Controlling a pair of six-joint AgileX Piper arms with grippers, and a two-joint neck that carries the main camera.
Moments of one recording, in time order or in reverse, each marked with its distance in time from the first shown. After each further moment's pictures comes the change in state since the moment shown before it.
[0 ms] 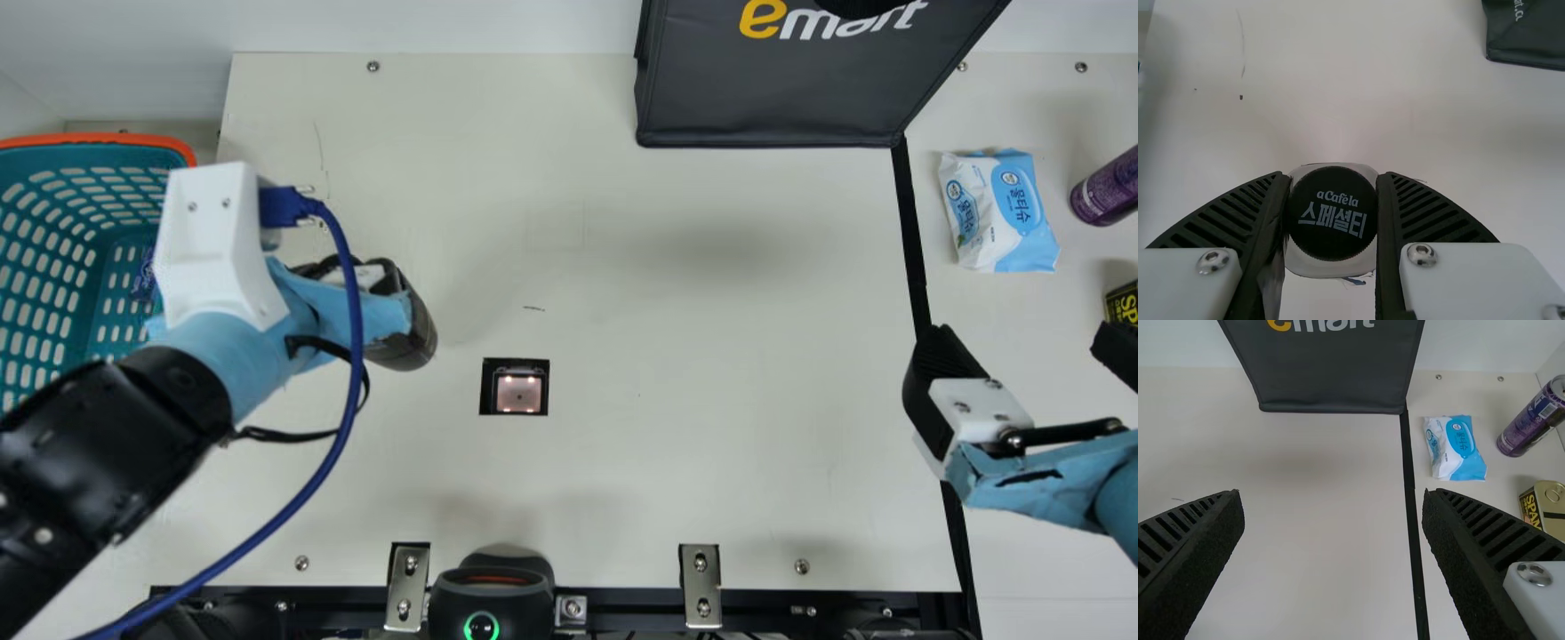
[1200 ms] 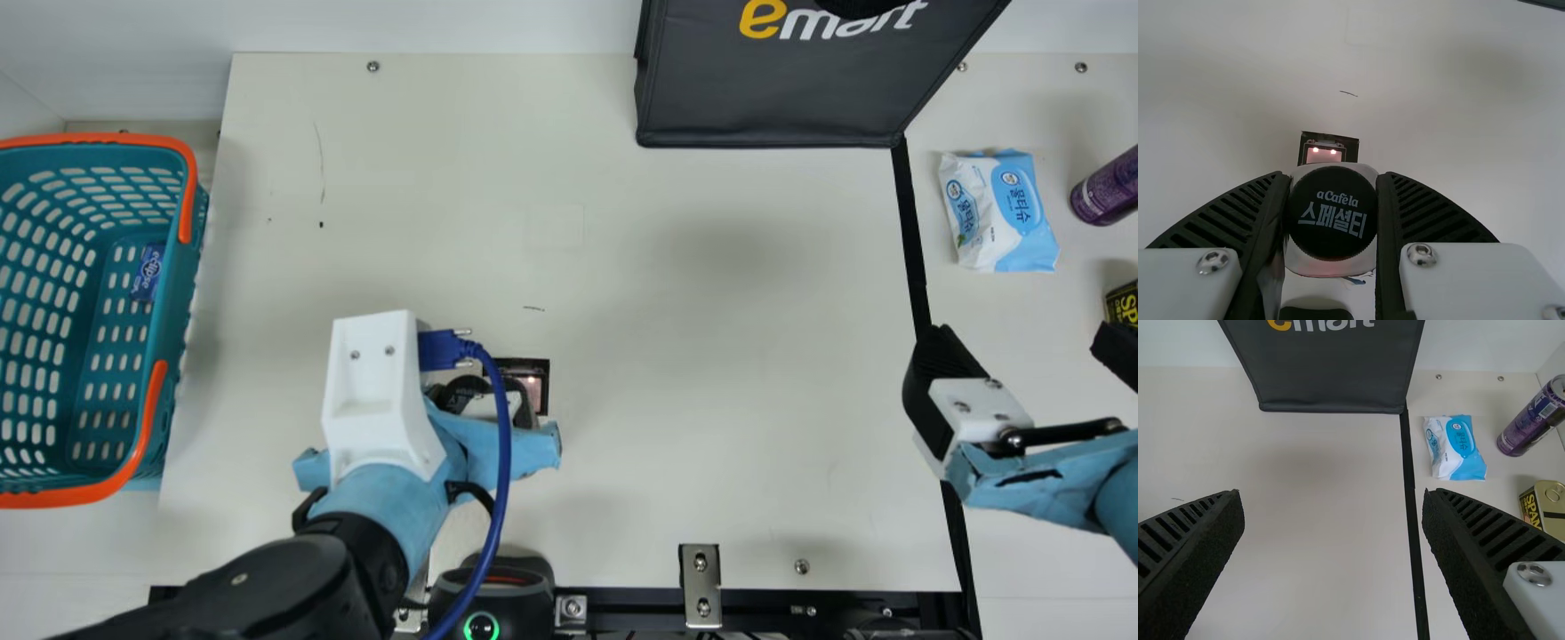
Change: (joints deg) left arm -28.8 7.1 -3.5 6.0 10.8 -31.6; right arm 0.0 0.0 0.0 0.0 0.1 0.0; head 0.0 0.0
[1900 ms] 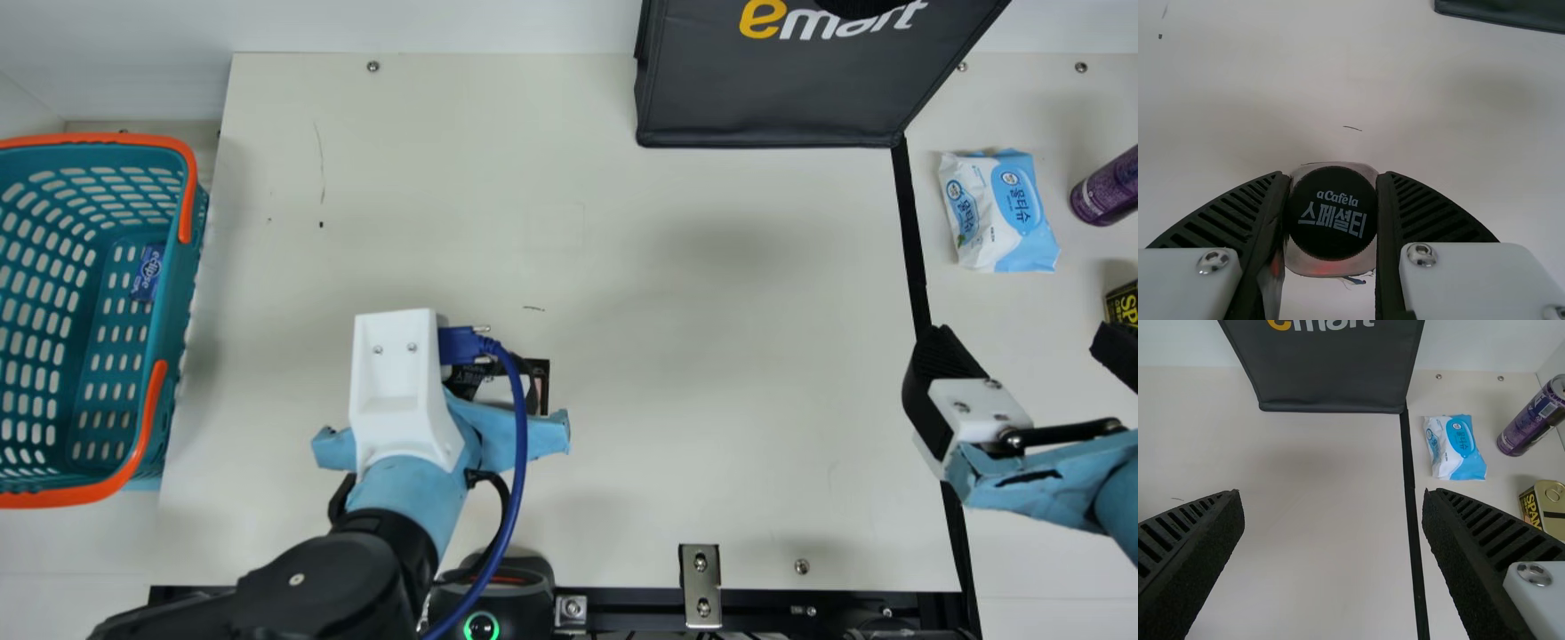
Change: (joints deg) left arm -0.1 2.6 5.0 9.0 -4.8 -4.0; right arm 0.0 0.0 0.0 0.0 0.0 0.0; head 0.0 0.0
